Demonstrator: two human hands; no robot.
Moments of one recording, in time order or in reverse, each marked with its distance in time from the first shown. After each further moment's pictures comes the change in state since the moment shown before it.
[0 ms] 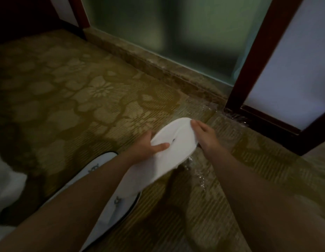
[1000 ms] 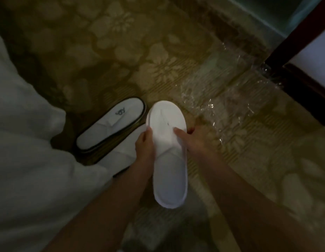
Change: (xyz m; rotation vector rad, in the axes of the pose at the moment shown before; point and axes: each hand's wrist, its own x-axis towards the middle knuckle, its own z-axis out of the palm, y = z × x) left_hand -0.127 -0.053 0.037 -0.754 0.529 -0.681; right_hand -0.124 0.051 0.075 -0.294 -0.095 0.386
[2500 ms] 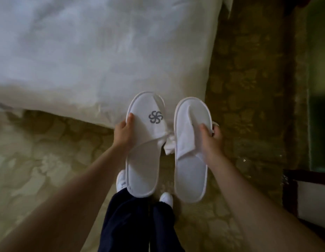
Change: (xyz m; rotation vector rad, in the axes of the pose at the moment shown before) left_hand -0.402 0.153 -0.419 -0.315 0.683 -0.036; right_hand -0.468 -0.250 0.059 -0.474 -0.404 -0.267
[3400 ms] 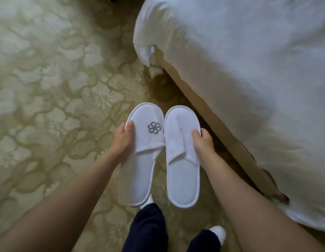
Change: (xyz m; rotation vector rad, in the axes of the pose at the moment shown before) left_hand 0.043 -0.241 -0.532 -0.204 0.455 -0.156; right_hand -0.338 0.021 0.482 -0.635 -0.672 -0.107
